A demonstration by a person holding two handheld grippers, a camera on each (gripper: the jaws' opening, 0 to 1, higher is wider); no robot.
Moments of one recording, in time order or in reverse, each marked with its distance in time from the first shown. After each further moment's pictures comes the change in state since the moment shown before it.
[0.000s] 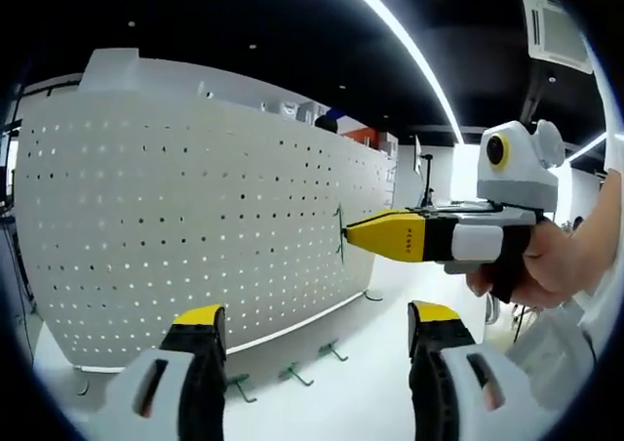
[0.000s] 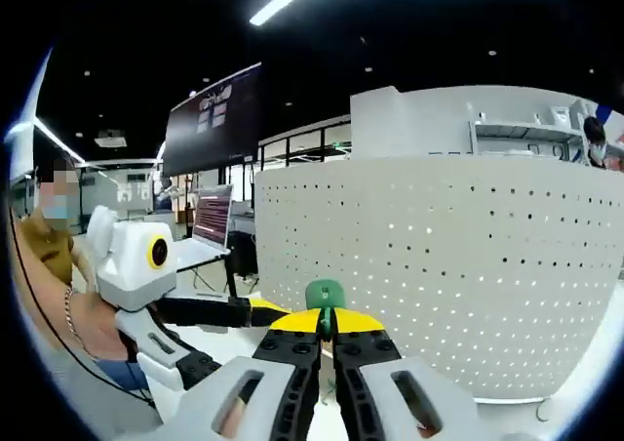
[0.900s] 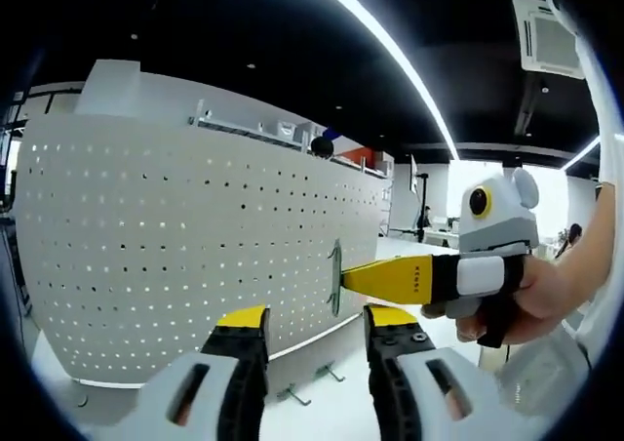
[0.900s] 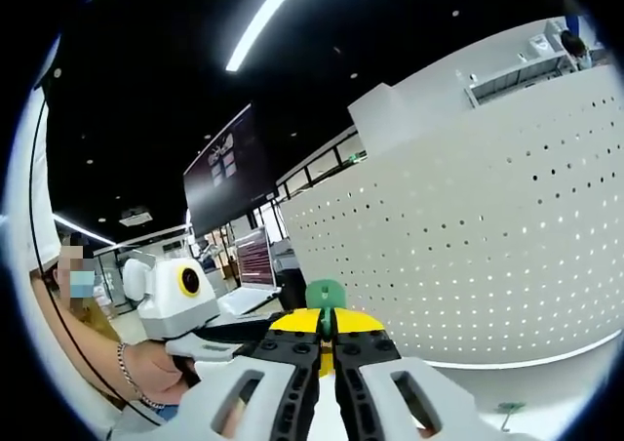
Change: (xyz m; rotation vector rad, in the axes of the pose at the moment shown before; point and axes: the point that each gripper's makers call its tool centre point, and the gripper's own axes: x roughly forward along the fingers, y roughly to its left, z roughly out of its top) left arm -0.003 -0.002 0.024 -0.010 -0.084 -0.020; right arm 0.001 0.027 0.004 0.358 -0.098 0.207
